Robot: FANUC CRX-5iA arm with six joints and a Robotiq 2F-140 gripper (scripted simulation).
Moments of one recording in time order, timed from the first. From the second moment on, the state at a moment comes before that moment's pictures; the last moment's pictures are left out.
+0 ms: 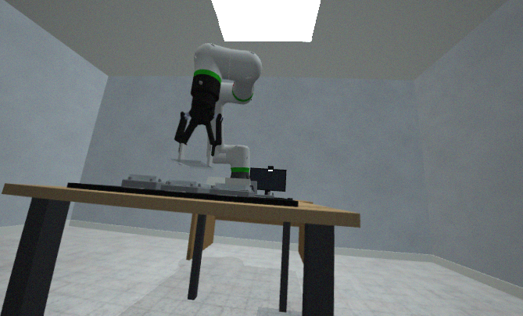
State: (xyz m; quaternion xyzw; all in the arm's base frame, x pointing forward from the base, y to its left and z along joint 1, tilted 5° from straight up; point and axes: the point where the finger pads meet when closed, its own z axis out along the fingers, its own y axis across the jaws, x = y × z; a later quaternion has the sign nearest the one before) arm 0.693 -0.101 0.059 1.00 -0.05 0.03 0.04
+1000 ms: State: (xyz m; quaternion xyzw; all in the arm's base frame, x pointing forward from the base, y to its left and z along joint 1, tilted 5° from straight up) arm 0.693 -0.101 0.055 1.00 -0.06 0.03 0.04
